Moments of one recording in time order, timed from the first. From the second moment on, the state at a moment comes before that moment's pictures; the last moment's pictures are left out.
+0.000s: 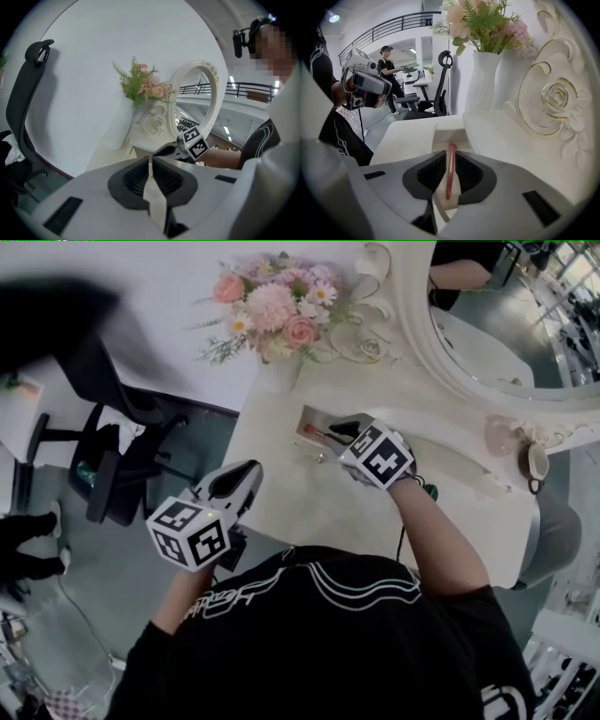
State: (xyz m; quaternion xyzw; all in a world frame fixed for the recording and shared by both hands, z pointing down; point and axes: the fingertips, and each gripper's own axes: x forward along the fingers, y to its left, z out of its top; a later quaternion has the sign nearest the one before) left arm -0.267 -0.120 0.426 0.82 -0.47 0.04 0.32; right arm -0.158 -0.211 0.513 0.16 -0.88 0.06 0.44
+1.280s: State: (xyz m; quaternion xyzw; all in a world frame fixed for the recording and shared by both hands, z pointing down) left arm -0.141 -0.080 0.408 0.85 -0.41 0.06 0.33; right arm 0.031 -0.127 0.490 0.25 -0.88 0.12 0.40
